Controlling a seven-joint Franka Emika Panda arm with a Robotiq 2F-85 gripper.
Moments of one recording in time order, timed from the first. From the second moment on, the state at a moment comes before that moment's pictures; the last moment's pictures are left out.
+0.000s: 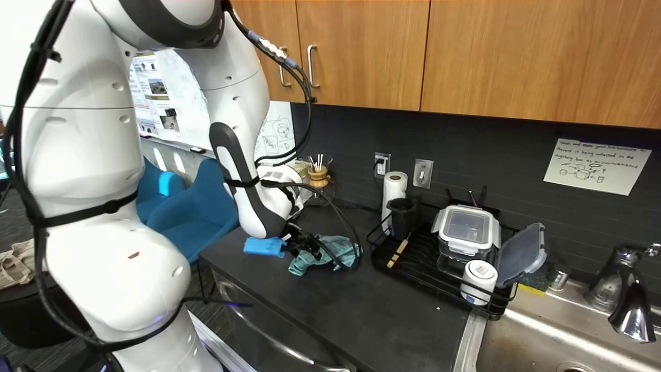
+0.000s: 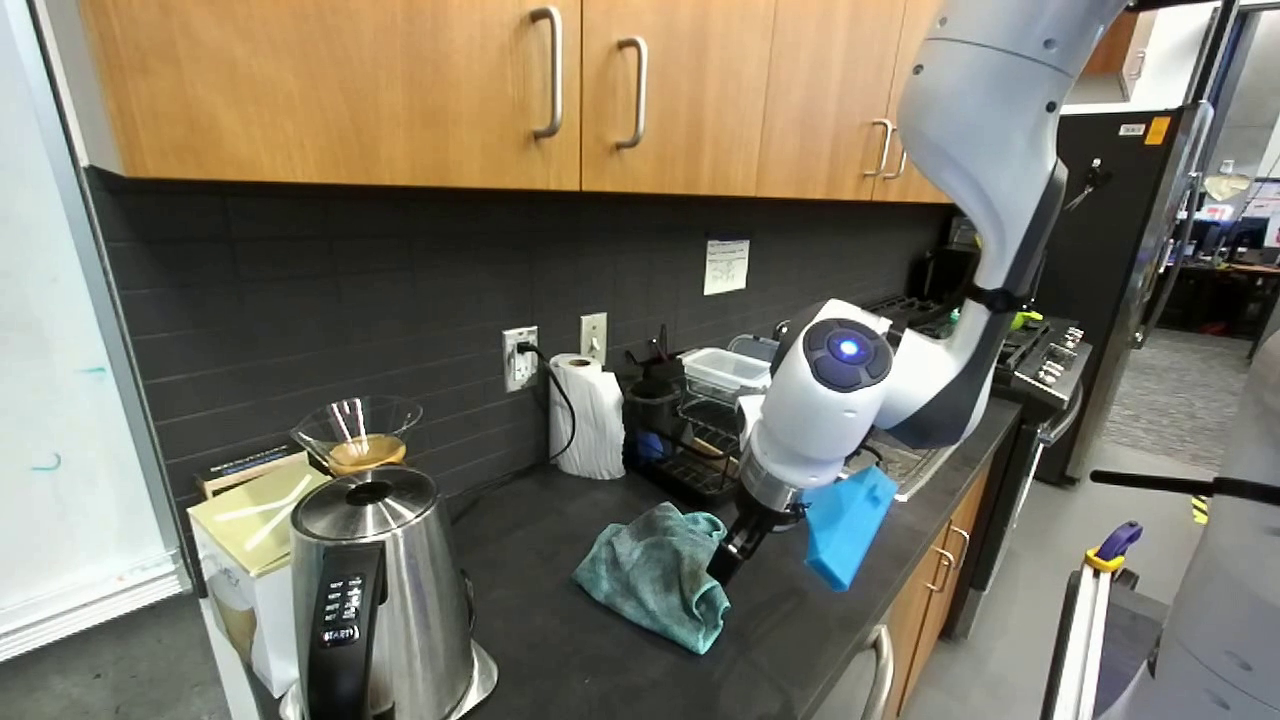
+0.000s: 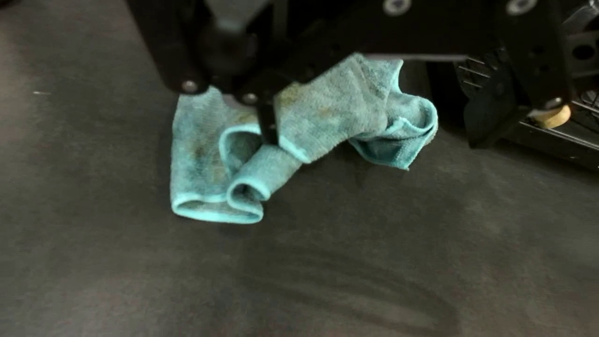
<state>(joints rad) 0.02 0.18 0.01 -2.66 -1.81 2.83 1.71</state>
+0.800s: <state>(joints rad) 0.02 0.19 0.02 -2.66 -1.80 2.80 1.65</state>
